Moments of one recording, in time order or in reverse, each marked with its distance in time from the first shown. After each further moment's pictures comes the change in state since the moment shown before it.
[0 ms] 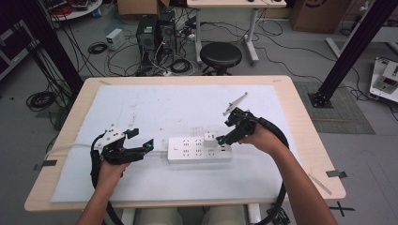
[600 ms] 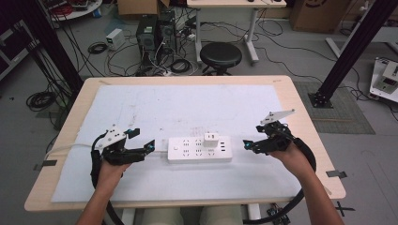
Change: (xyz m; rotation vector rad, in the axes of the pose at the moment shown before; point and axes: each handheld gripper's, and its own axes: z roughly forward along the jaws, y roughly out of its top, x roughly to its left) left arm -0.006 0.005 -0.002 0.002 -0.003 0.033; right arm 0.004 -0.083 -0.049 -0.163 -0.185 0.196
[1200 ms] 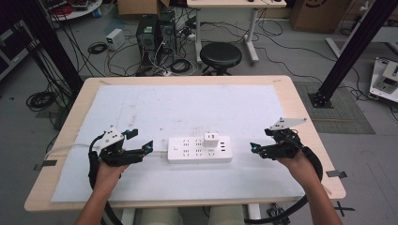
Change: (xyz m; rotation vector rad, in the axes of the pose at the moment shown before) left arm 0.001 -0.001 -0.008 -0.005 0.000 0.005; right arm 0.001 -0.024 -0.012 -0.061 -0.056 0.021
